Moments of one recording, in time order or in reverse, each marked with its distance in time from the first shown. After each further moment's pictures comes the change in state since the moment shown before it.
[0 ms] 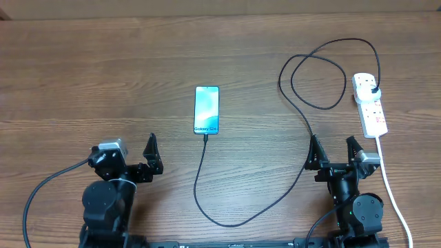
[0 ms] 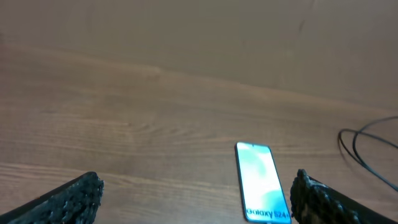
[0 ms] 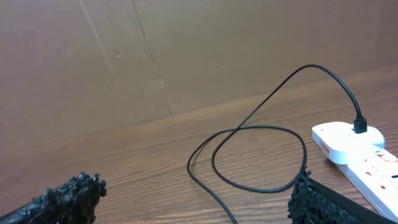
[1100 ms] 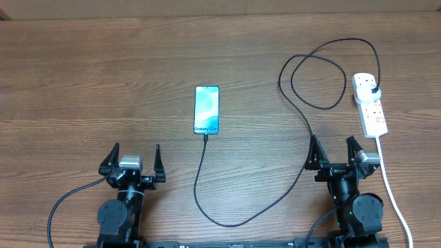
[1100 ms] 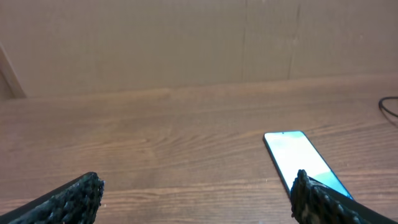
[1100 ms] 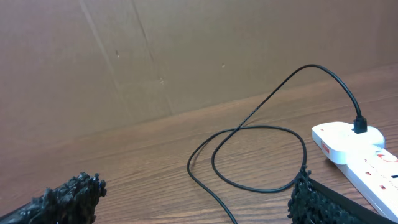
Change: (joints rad) left arm 0.000 -0.293 -0.331 0.164 -0.006 0.269; right arm 0.000 0.000 0.000 0.000 0.000 0.000
